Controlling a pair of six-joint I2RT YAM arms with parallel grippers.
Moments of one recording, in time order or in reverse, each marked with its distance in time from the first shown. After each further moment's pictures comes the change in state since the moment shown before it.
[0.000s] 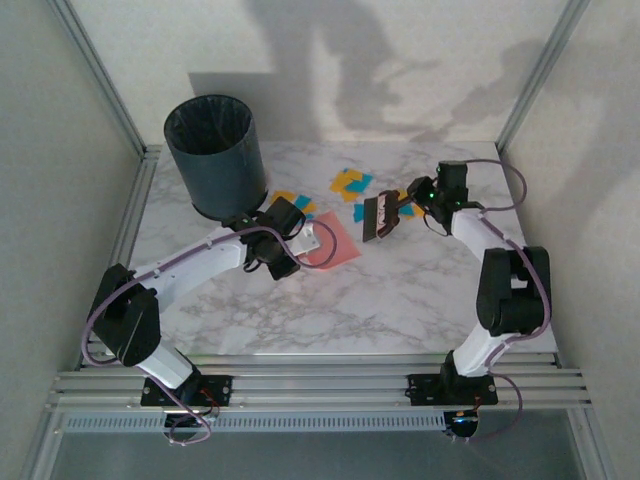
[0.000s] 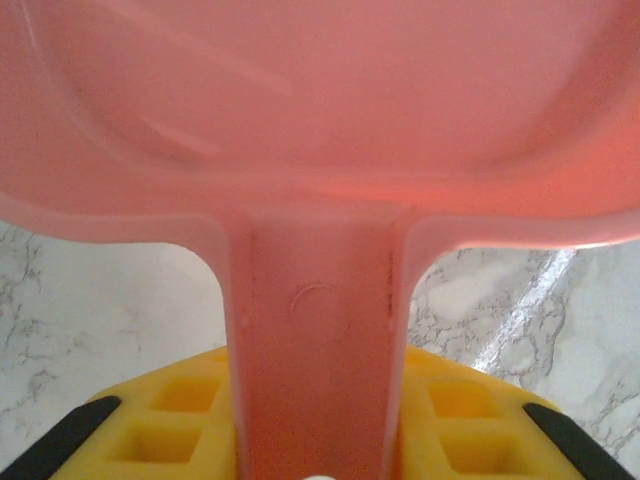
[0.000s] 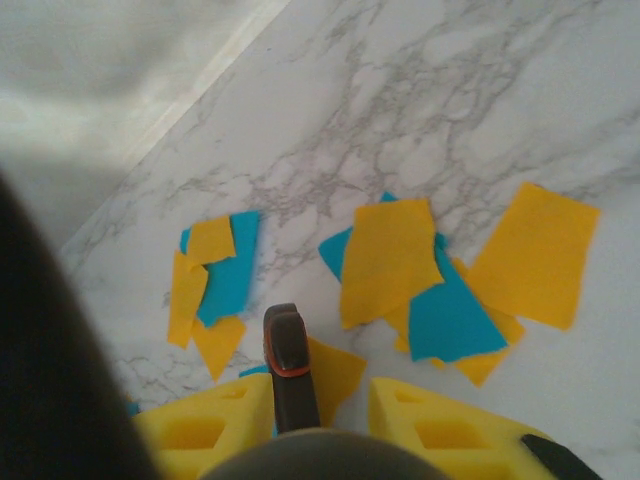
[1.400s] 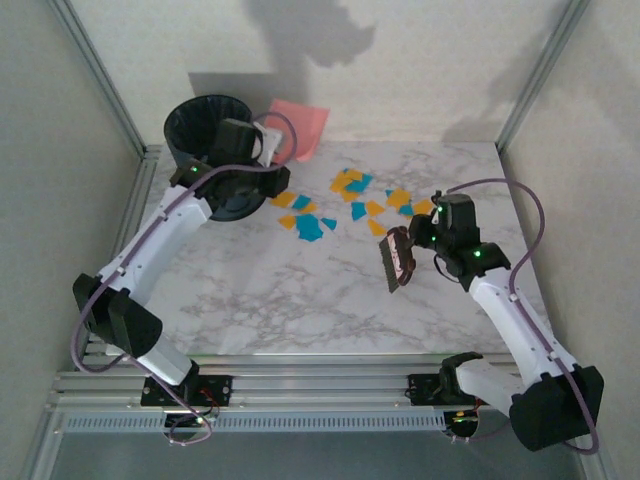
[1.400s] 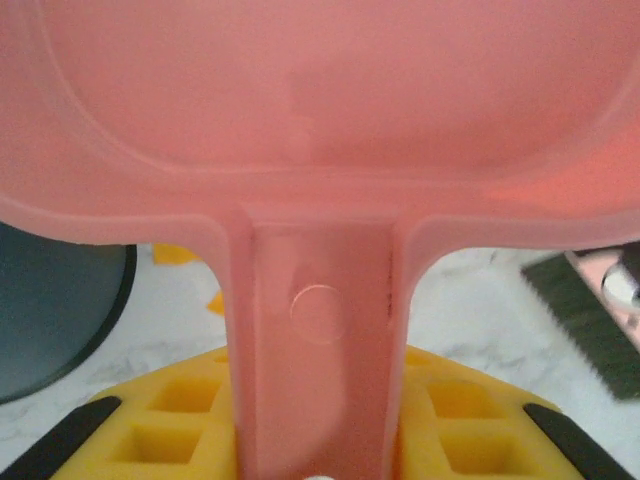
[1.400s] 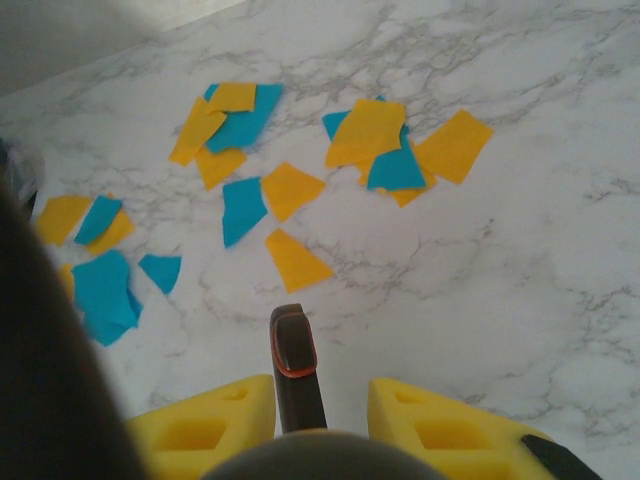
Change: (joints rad) left arm 0.211 0.016 0.443 0.019 0.087 -0.475; right arm 0.182 -0.577 -0.165 -0.422 0.175 -0.286
